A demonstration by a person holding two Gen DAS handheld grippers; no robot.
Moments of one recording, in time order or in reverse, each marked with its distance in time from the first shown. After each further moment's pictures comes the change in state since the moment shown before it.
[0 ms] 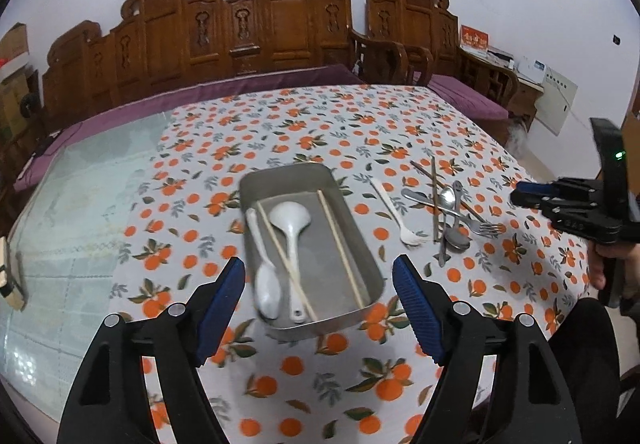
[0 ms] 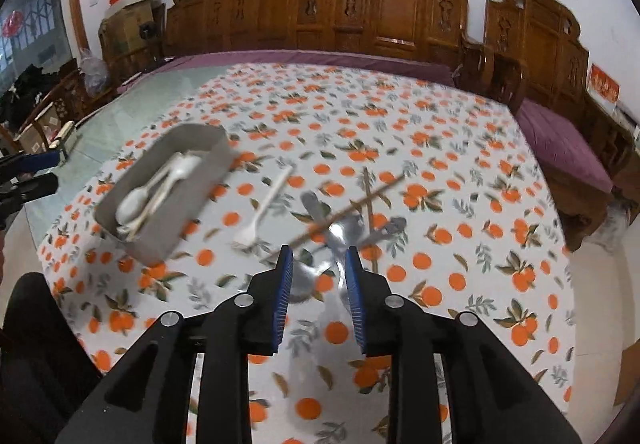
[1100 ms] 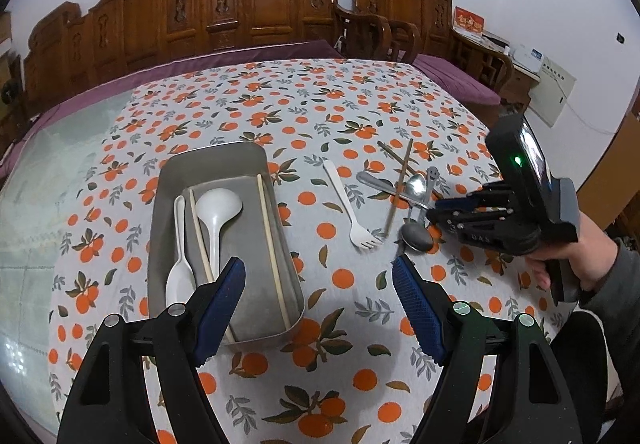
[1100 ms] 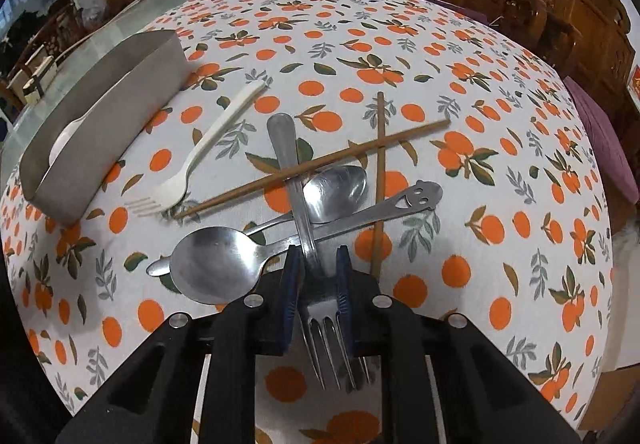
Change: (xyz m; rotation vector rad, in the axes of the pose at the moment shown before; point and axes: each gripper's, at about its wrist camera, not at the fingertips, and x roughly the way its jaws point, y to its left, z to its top) left arm 0.056 -0.055 0.009 -0.021 0.078 -0.044; right arm 0.119 -0.014 0.007 -0.116 0.258 0.010
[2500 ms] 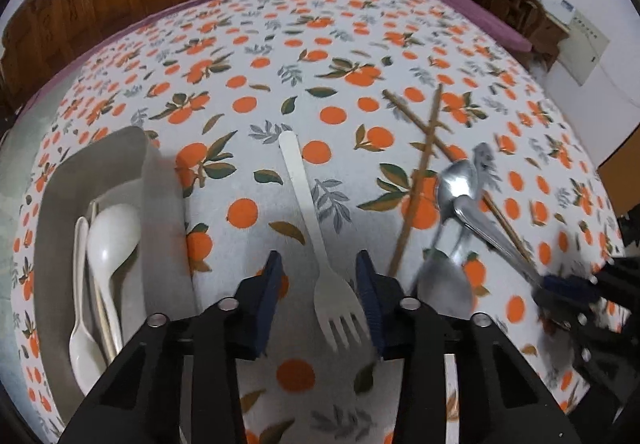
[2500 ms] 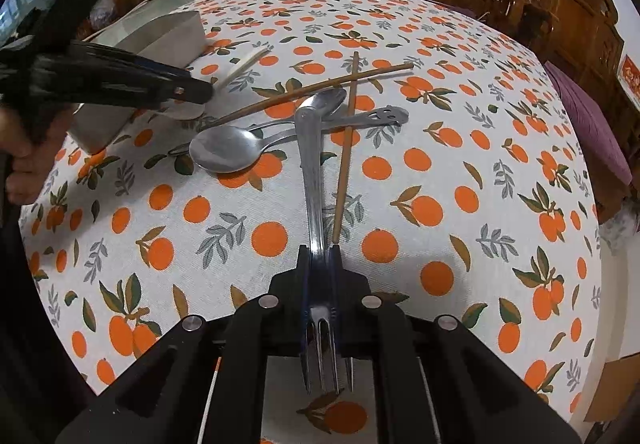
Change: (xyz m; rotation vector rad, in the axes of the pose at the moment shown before) left arm 0.151 -0.045 0.044 0.017 0.254 0.062; right arm -0.041 -0.014 -0.079 0.007 -0.037 0.015
